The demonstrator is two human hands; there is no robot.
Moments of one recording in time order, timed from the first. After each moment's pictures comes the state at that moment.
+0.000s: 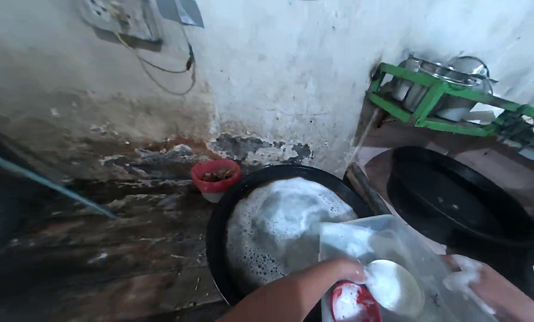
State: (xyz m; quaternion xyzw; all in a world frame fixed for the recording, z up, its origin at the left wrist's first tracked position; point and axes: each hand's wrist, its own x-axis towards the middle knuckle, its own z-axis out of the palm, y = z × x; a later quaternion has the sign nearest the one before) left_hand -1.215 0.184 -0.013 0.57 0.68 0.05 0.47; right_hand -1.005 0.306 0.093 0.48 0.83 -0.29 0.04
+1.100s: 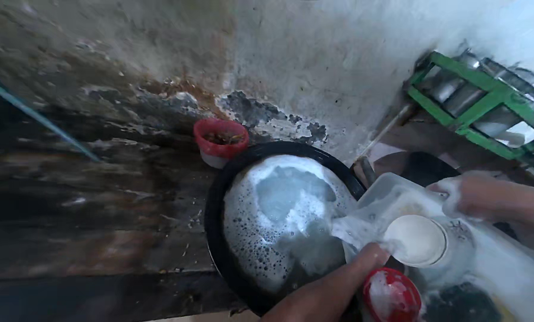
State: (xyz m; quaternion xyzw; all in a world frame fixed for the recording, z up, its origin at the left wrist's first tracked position) left_hand -1.202 0.224 -0.036 0.45 0.61 0.43 0.49; right_hand -1.195 0.278 0.212 0.36 0.89 0.08 0.28
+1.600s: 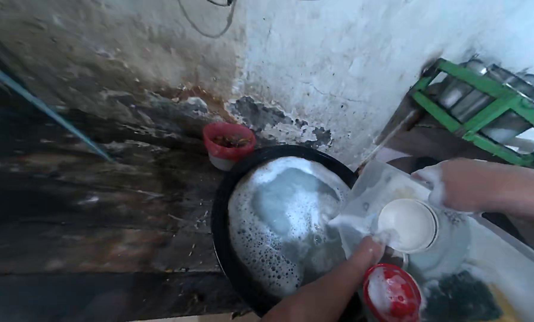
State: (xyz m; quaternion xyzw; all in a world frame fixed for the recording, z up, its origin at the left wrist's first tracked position) left_hand -1.219 0.220 -0.037 0.35 0.60 0.54 0.47; right_hand -1.226 0.258 0.214 0.25 0.92 0.17 0.26
